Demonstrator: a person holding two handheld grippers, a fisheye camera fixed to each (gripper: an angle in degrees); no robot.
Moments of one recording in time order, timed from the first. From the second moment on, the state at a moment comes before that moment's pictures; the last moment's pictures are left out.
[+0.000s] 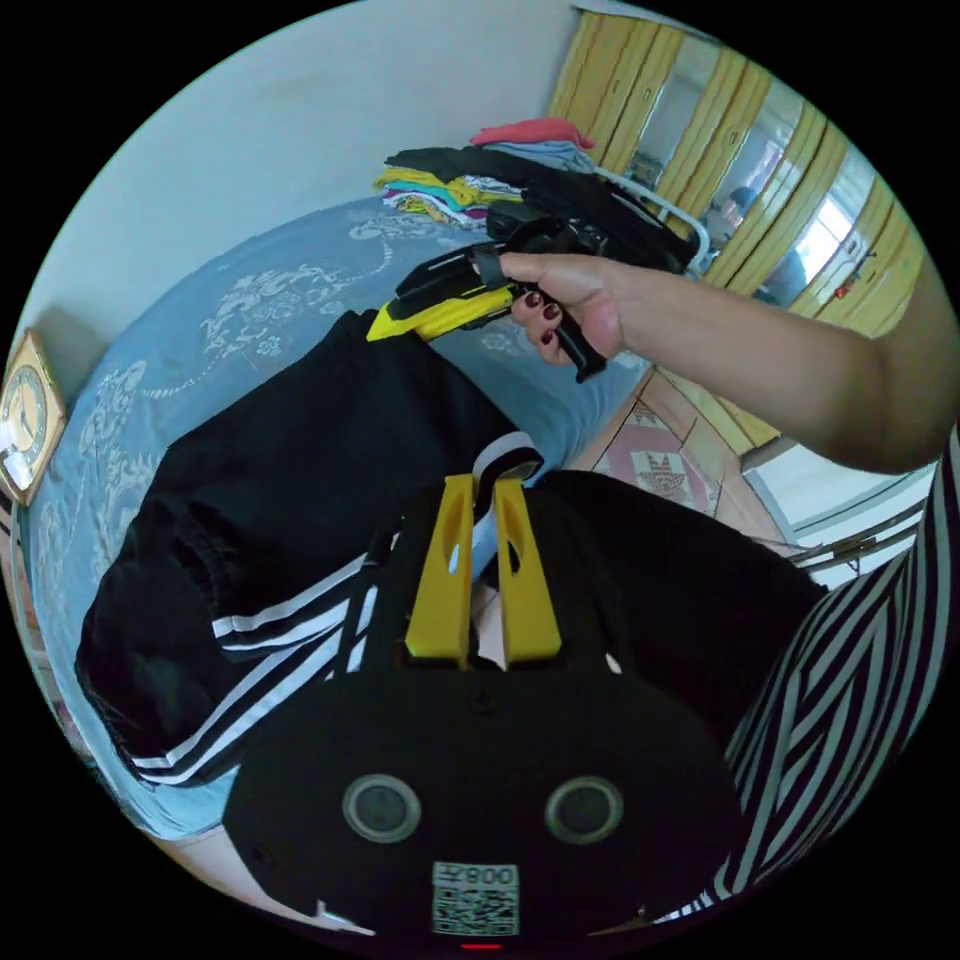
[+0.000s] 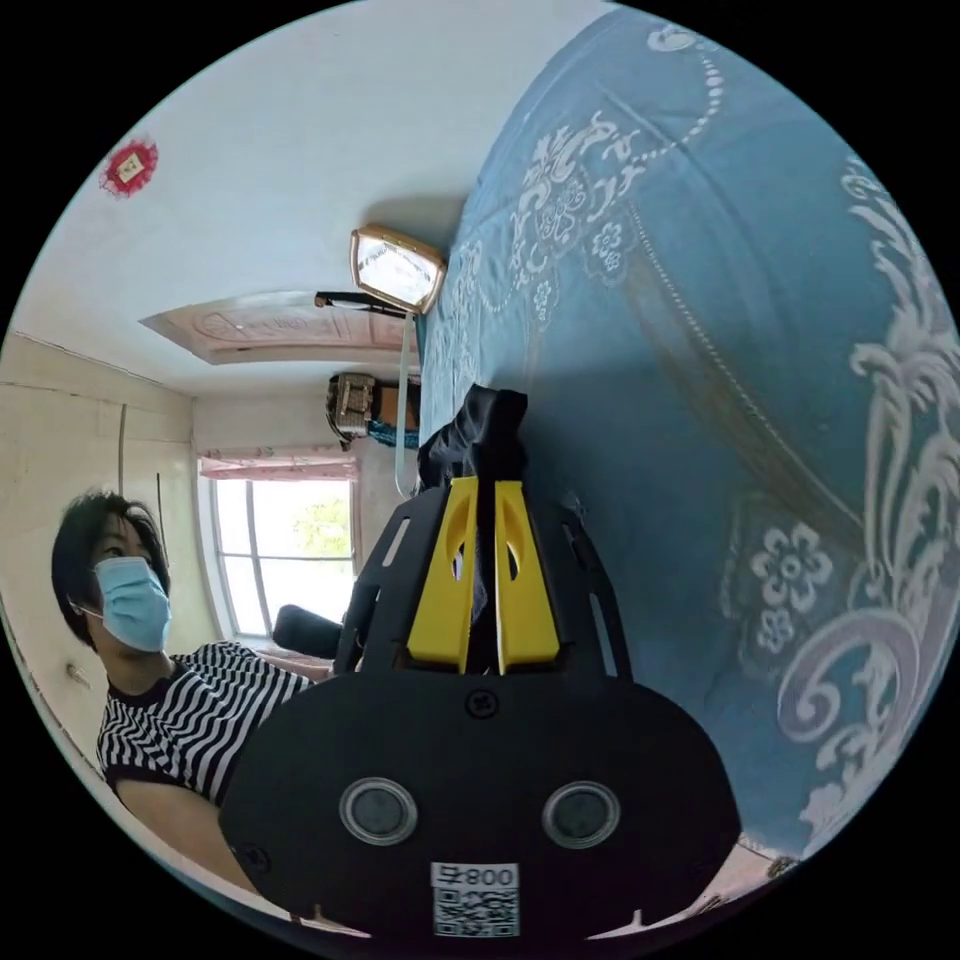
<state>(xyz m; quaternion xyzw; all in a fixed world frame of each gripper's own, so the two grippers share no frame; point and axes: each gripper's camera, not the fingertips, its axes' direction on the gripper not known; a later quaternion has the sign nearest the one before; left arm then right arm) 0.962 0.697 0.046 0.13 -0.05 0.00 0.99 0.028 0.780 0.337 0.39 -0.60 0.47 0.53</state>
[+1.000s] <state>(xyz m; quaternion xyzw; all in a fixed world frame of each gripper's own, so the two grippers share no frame) 0.751 1.109 -0.245 0.52 0.17 -0.37 0.75 0.014 0.344 0.181 0.37 -0.62 0.25 0.64</state>
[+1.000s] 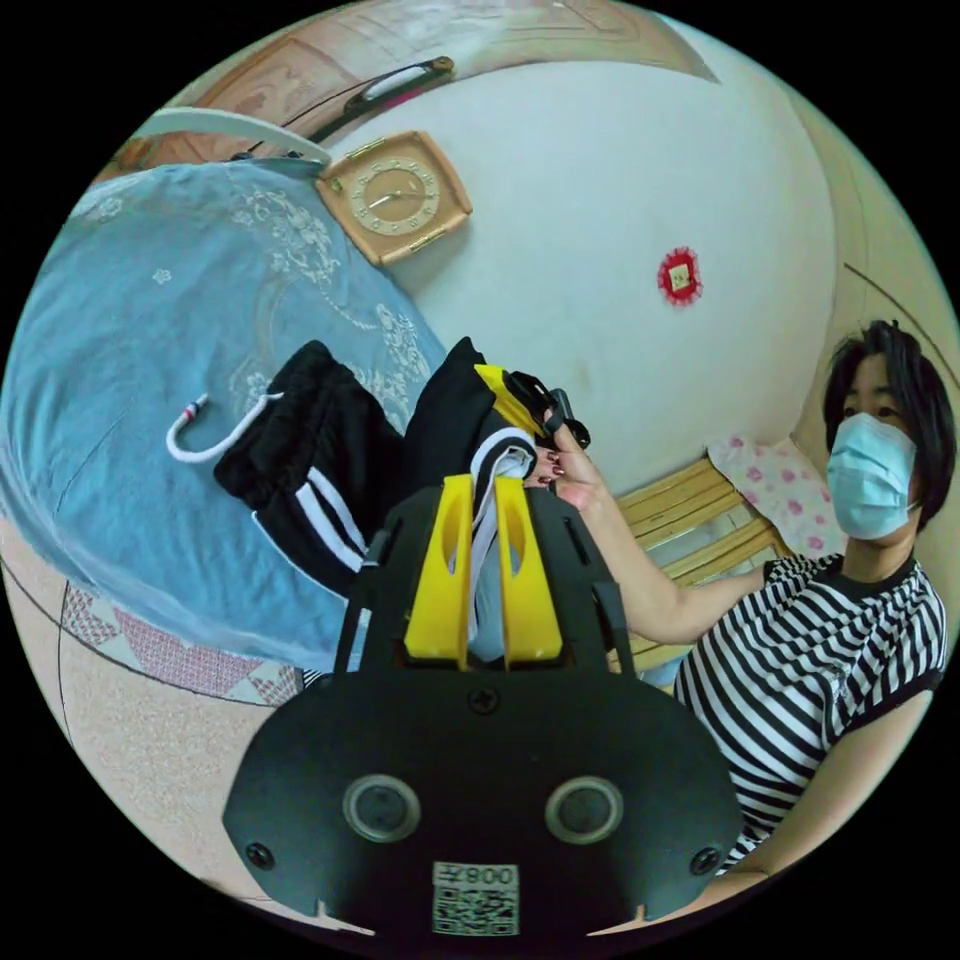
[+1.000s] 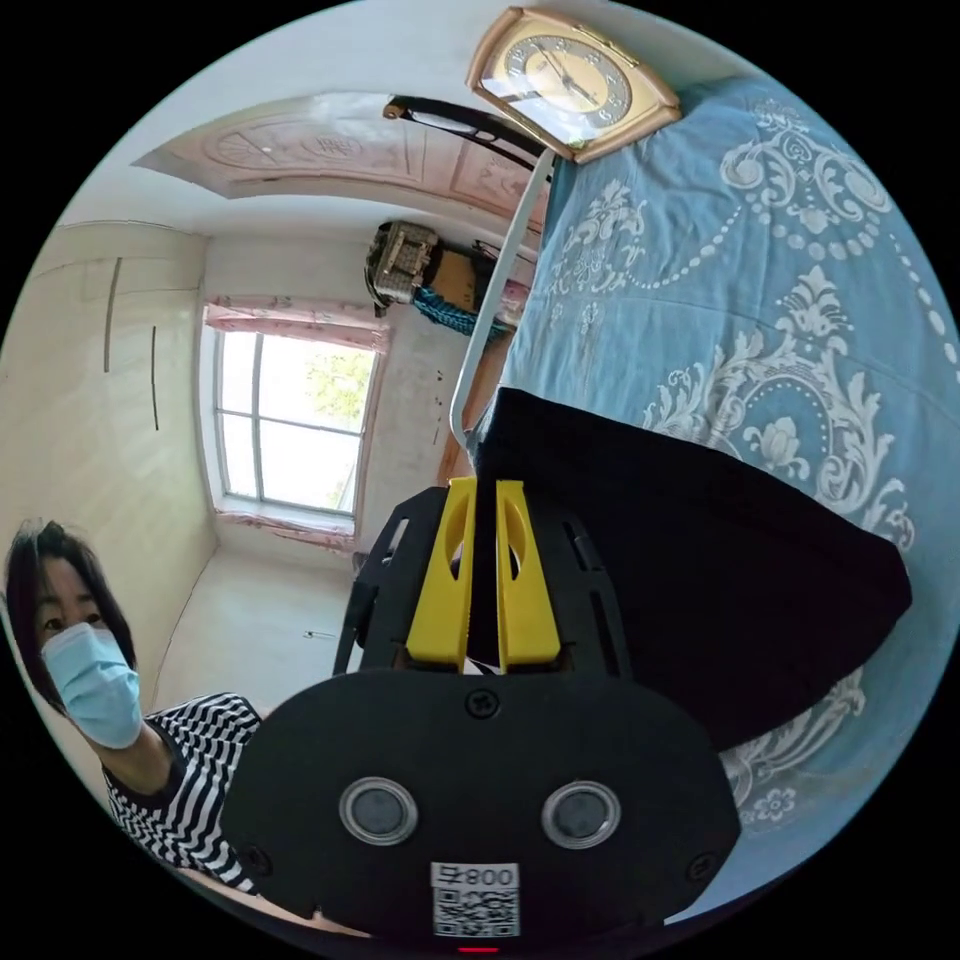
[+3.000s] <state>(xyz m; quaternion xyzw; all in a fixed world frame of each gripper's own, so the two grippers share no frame) 0.719 1.251 -0.374 0.42 0.29 -0.47 0.72 -0.141 0.424 0.333 0.26 -0.71 0.30 0.58</state>
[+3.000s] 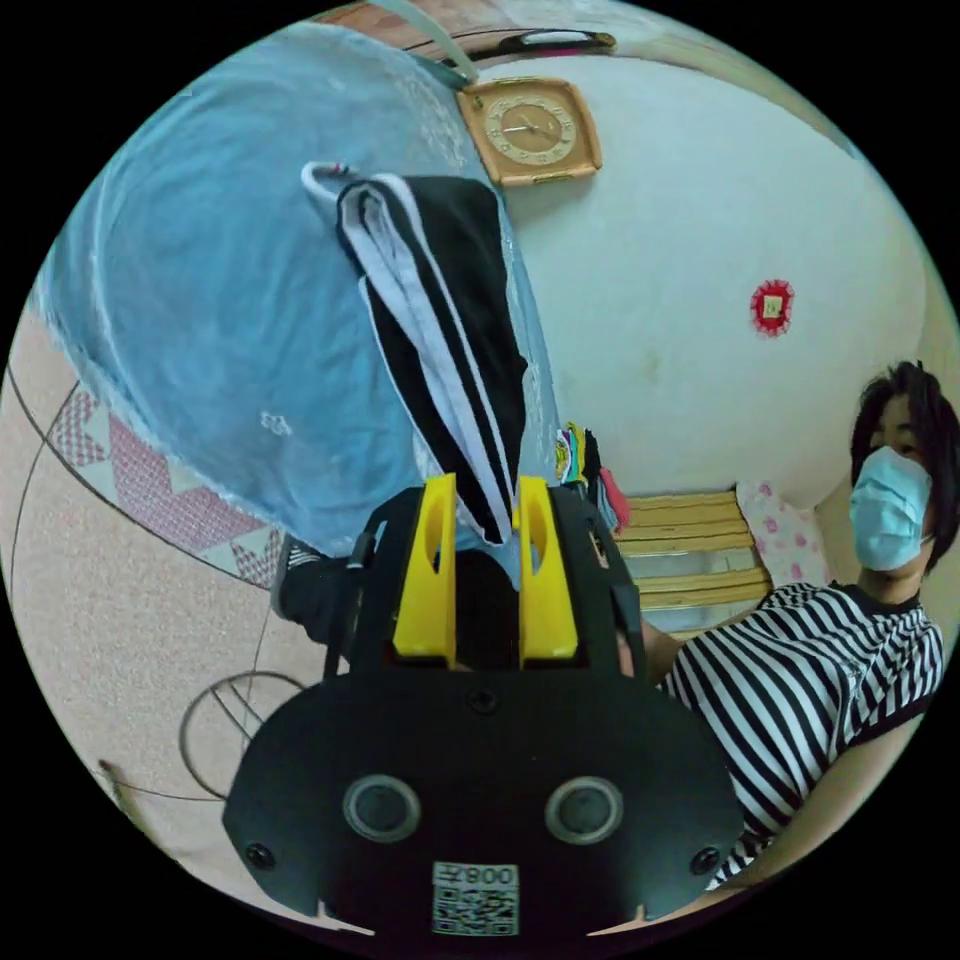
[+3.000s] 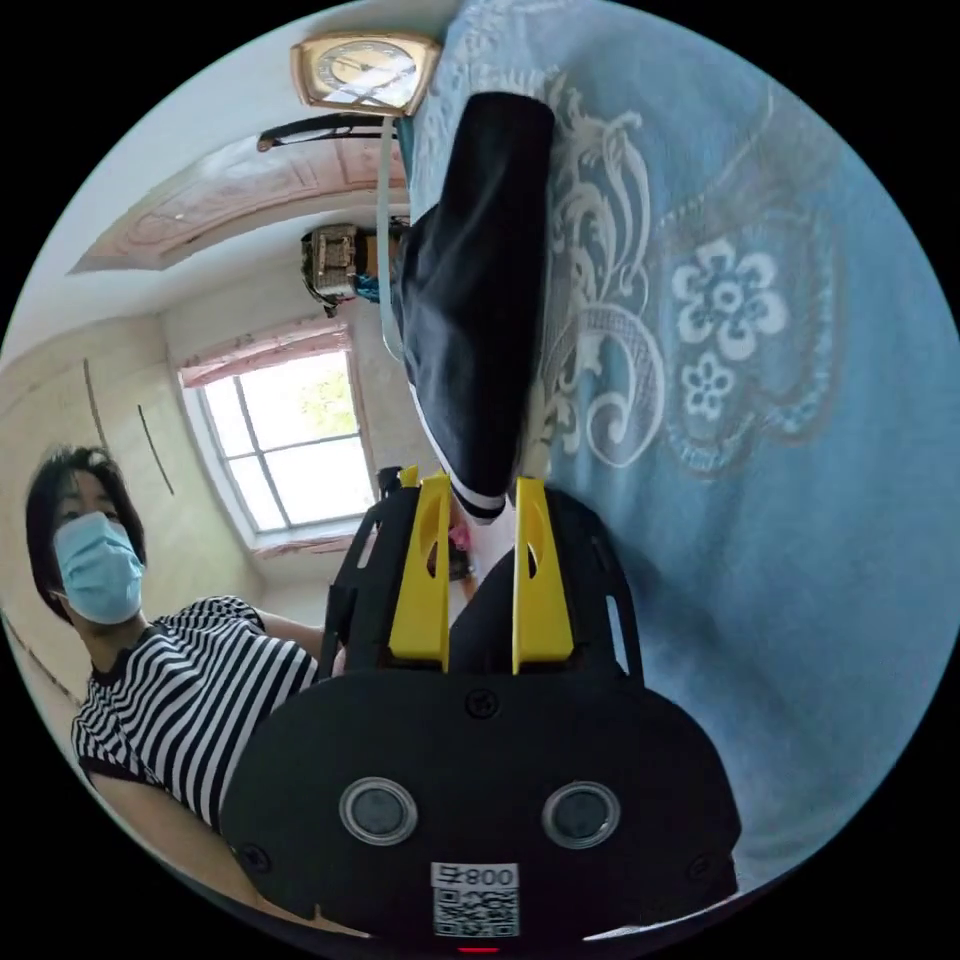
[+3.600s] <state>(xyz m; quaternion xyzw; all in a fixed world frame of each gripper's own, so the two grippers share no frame) 0.691 1.254 -0.343 0.47 0.40 -0.47 0.63 -0.120 0.468 0.293 0.29 -0.75 0.29 0.52</state>
